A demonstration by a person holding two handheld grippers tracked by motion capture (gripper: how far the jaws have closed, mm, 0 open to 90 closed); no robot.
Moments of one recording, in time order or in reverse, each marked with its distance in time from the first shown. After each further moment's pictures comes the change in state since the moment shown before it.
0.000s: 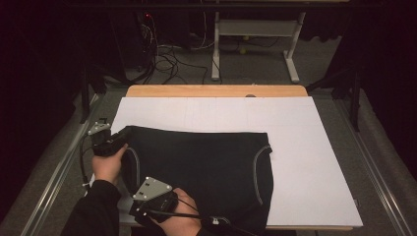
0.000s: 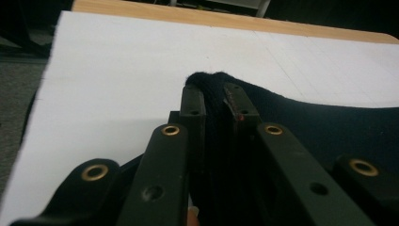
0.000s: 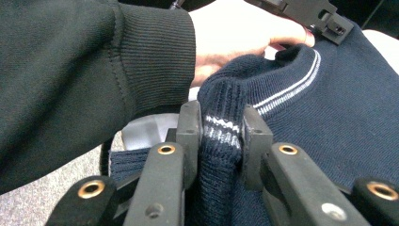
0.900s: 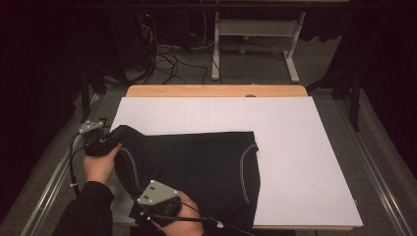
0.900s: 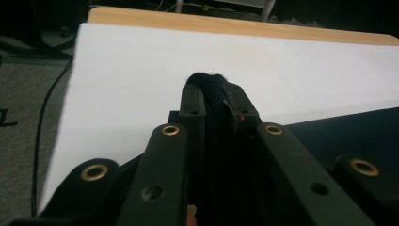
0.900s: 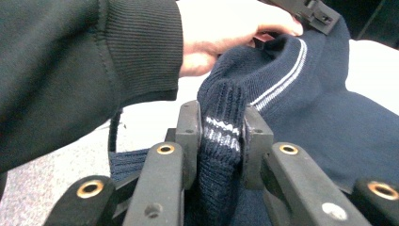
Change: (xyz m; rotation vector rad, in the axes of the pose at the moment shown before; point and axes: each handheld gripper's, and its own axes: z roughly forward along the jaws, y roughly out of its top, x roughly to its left) left arm -0.020 0.016 -0.015 0.015 0.014 0.024; right arm 0.000 -0.010 -0.018 -0.070 -0.004 0.037
